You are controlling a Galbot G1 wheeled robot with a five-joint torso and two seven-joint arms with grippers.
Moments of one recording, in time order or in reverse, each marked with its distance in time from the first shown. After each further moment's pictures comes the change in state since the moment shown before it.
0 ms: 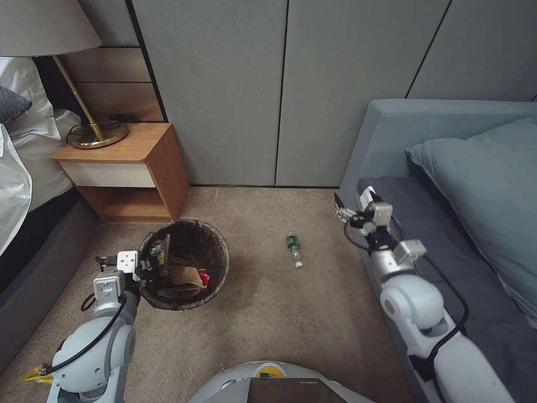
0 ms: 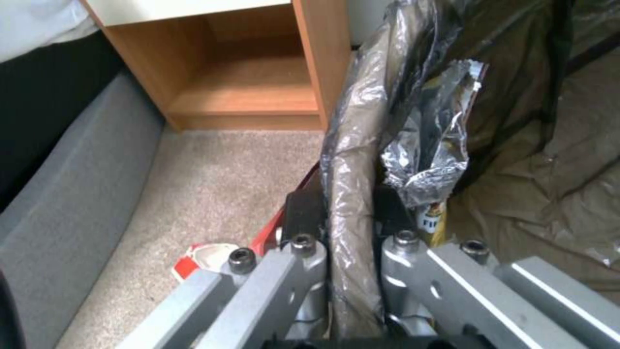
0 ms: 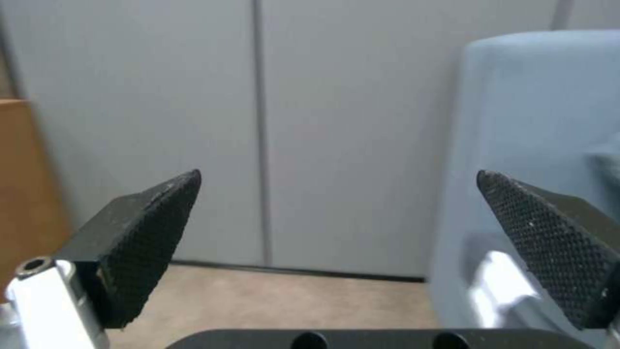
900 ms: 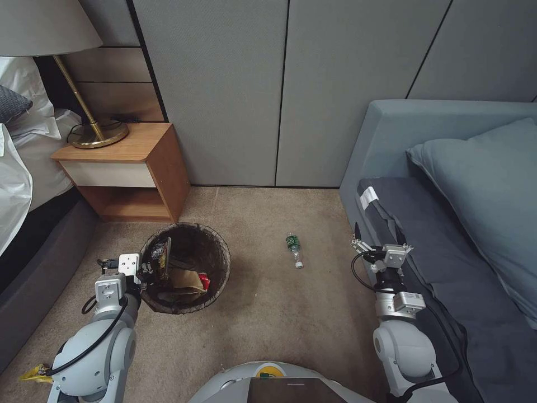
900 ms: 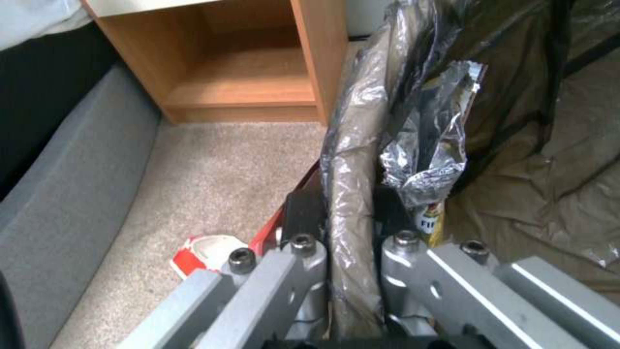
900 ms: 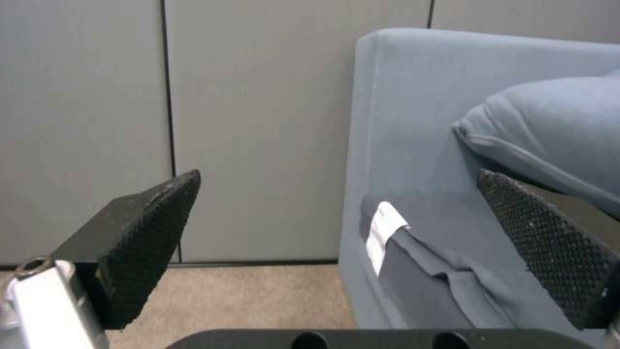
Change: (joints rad) left arm 0.020 0.006 0.006 -0.002 -0.002 0.000 -0.001; right arm -0.157 0.258 0.112 -0.083 -0.228 0.254 -0.028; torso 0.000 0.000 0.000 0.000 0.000
